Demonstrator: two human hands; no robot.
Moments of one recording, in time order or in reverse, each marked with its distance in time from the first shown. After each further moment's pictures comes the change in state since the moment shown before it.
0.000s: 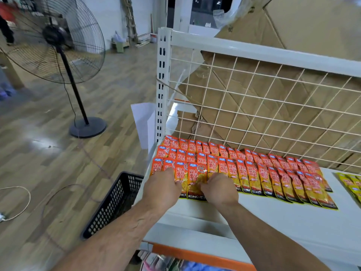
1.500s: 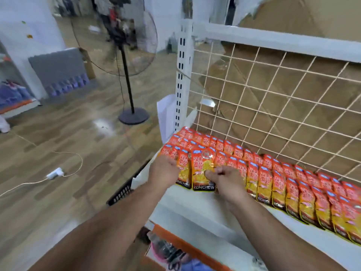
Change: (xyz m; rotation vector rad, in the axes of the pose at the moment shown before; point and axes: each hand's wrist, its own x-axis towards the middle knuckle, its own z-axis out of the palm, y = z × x) left_hand -0.009 0.035 0.015 -0.532 0.202 -0.565; right_hand 0.008 0.031 -0.031 0.833 -0.309 -0.138
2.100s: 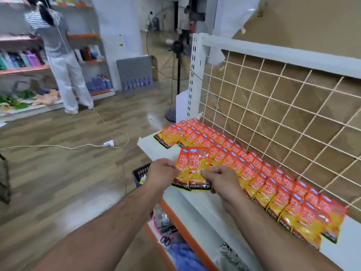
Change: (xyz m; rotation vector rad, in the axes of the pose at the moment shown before) left_hand -0.192 0.037 0.078 -0.403 0.295 -0.231; right_hand -0.049 0.022 -0.140 -0.044 -0.431 -0.101
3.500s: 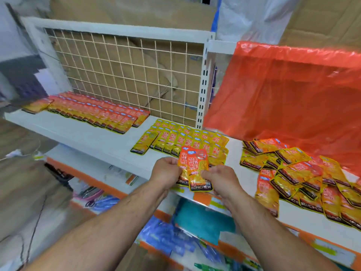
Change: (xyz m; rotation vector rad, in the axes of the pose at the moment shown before) left_hand -0.526 -0.054 0.350 0.119 -0.469 0.063; right_hand -0.421 0.162 -0.472 -0.017 0.419 0.185
